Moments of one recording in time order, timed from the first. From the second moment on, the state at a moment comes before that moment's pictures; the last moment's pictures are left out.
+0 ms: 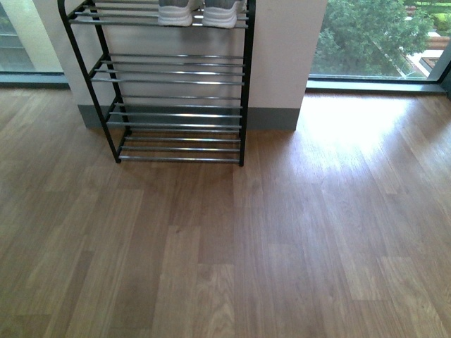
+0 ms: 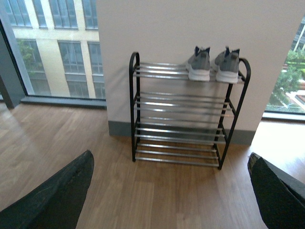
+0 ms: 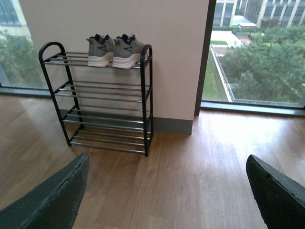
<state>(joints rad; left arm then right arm) 0.00 0.02 0.01 0.00 0.00 0.00 0.00 0.00 0.02 0.00 0.00 0.00</state>
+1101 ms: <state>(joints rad) 0.00 0.02 0.01 0.00 0.00 0.00 0.00 0.00 0.02 0.00 0.00 0.00</state>
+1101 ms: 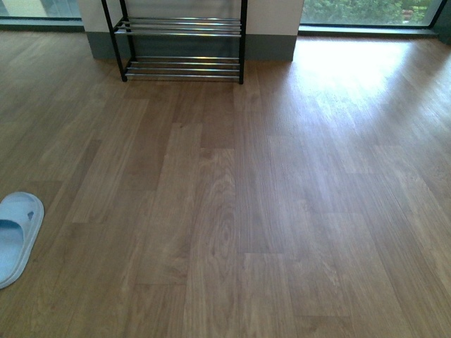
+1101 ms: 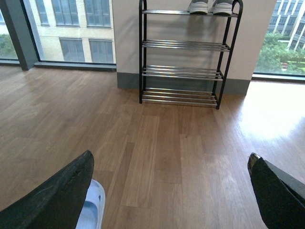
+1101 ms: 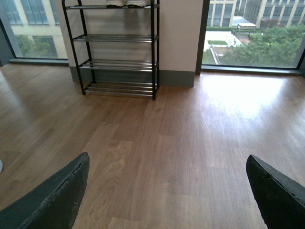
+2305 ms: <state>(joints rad) 0.00 0.02 0.01 0.00 -0.01 0.00 0.00 0.00 0.02 0.00 0.00 0.00</state>
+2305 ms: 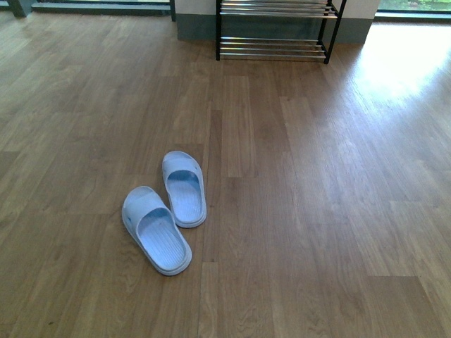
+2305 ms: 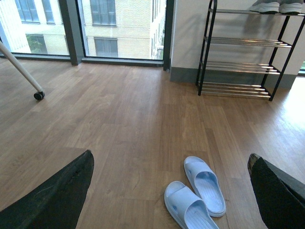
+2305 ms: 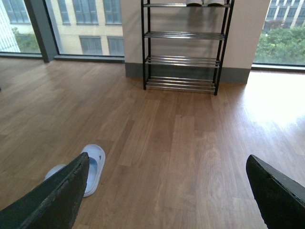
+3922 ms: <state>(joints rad) 0.00 0.02 0.01 0.00 0.00 0.00 0.00 0.00 0.02 0.00 0.00 0.00</state>
